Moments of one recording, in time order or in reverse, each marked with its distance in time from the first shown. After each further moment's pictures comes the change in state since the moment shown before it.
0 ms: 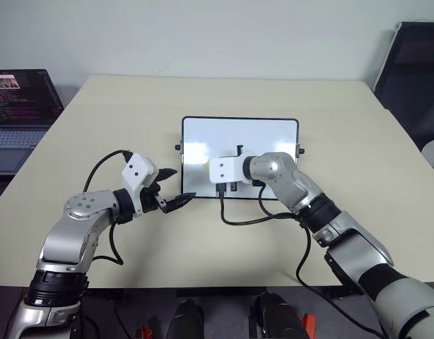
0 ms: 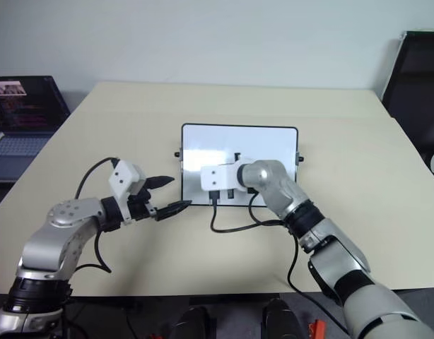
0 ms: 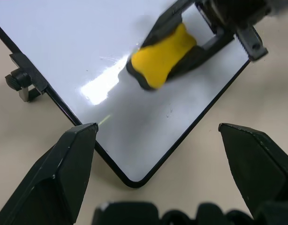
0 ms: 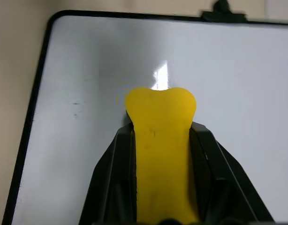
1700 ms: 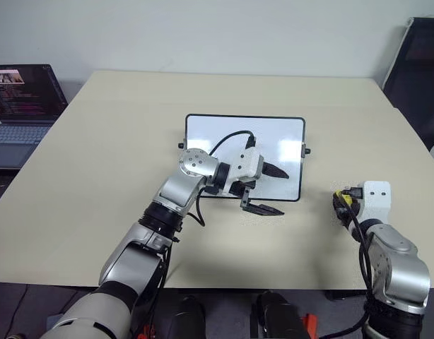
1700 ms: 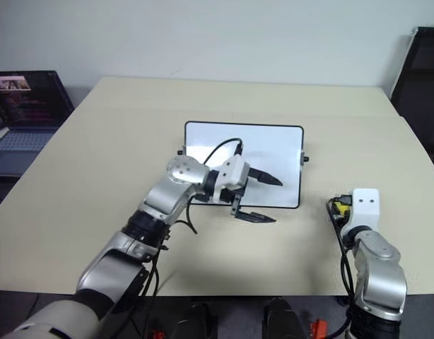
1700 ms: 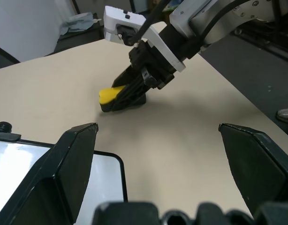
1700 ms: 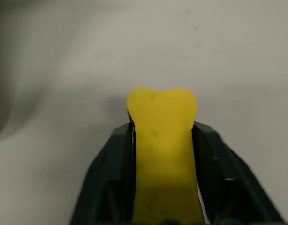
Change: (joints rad) left arm -0.574 -0.422 -0.429 0.503 0.181 -0.455 -0.469; right arm 0.750 0.071 -0.823 -0.840 0.366 0.822 -0.484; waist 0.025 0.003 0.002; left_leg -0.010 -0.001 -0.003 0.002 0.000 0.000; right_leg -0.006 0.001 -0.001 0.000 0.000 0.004
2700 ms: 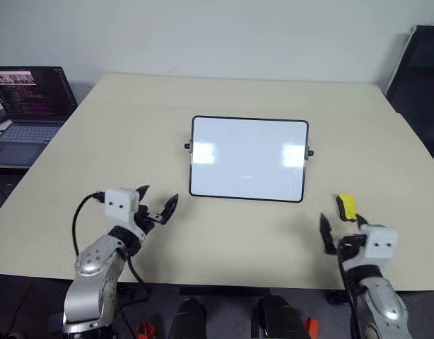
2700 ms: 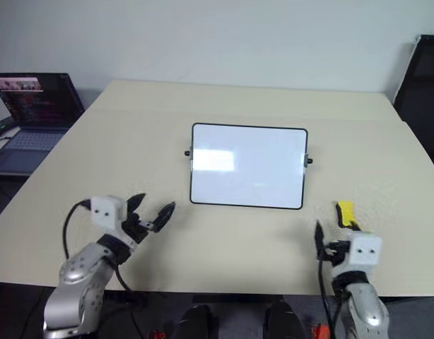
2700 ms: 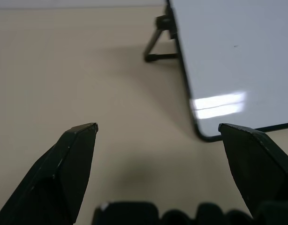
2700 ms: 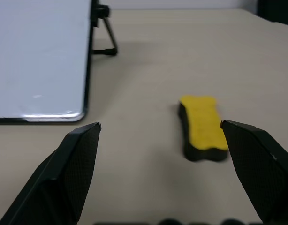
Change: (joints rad) left arm 0.922 0.014 0.616 -0.692 -0.053 0.324 0.920; right arm 0.571 0.123 0.149 -0.026 0.183 -0.880 -0.115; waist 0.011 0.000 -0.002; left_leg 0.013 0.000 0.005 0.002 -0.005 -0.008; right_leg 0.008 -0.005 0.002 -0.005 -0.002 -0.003
